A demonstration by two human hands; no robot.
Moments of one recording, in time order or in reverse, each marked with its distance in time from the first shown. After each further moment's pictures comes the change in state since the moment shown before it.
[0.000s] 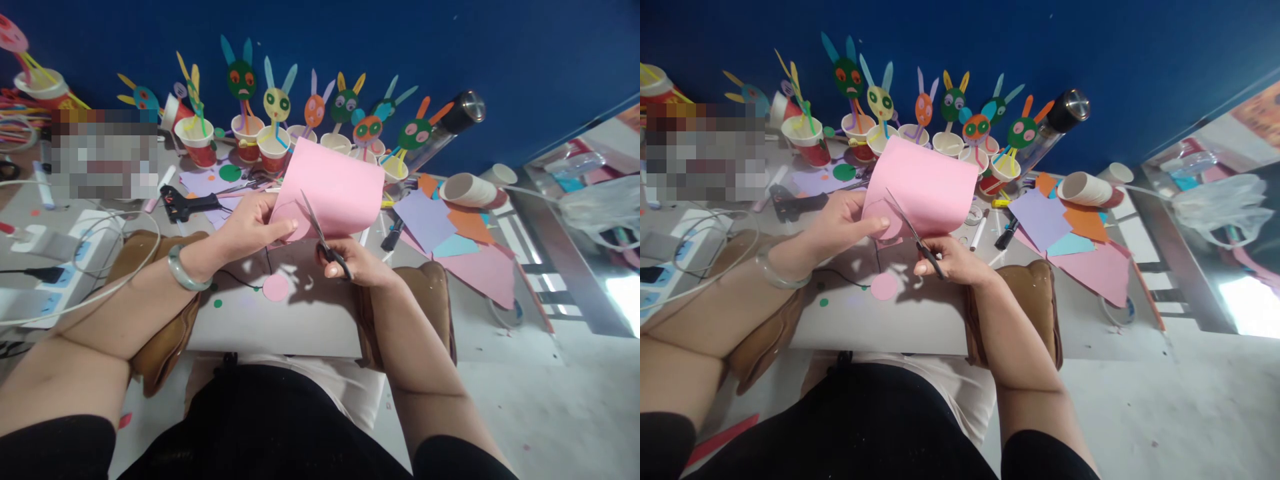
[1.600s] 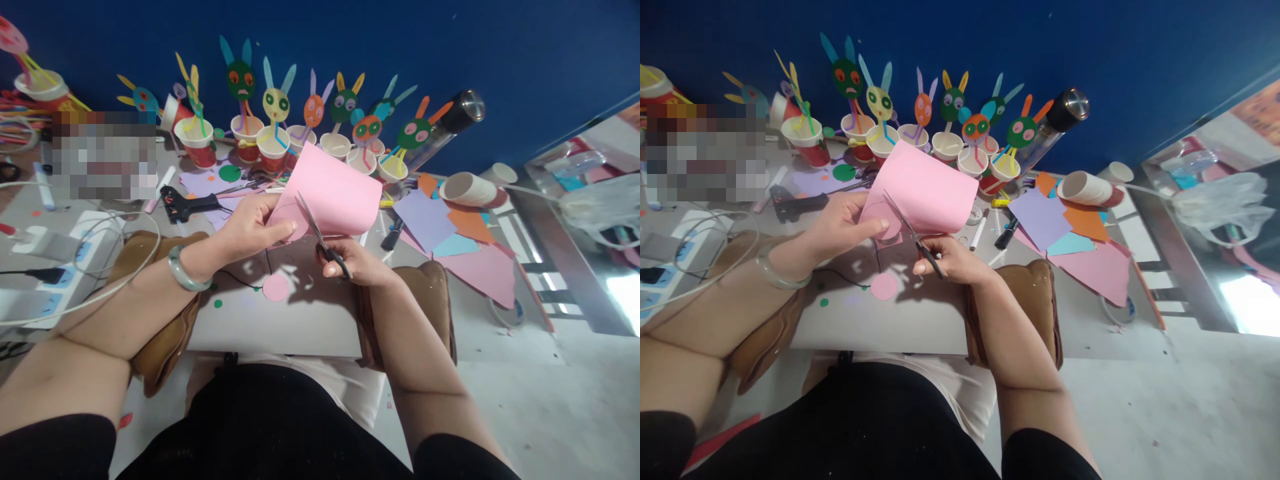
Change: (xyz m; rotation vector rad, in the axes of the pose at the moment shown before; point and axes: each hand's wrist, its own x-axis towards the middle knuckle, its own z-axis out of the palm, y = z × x) left_hand -0.001 -0.003 0.001 0.130 0.033 0.067; right_hand 0.000 0.000 -0.001 -0.060 0.006 0.021
